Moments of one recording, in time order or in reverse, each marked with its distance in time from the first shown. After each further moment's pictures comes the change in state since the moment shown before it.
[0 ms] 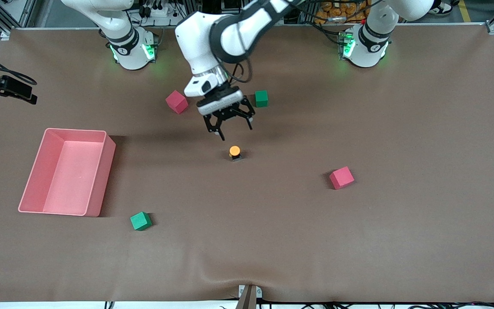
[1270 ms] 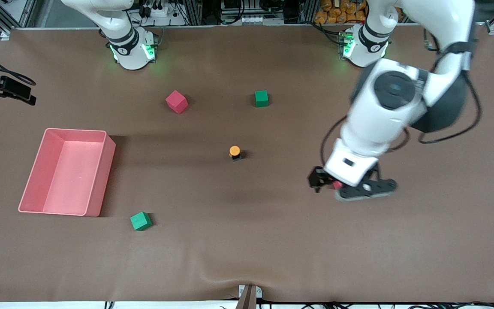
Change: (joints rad) left arm 0.823 -0.157 -0.255 -0.013 -0.532 0.099 0.947; right arm 0.000 -0.001 -0.001 0.001 0.000 0.012 0.001
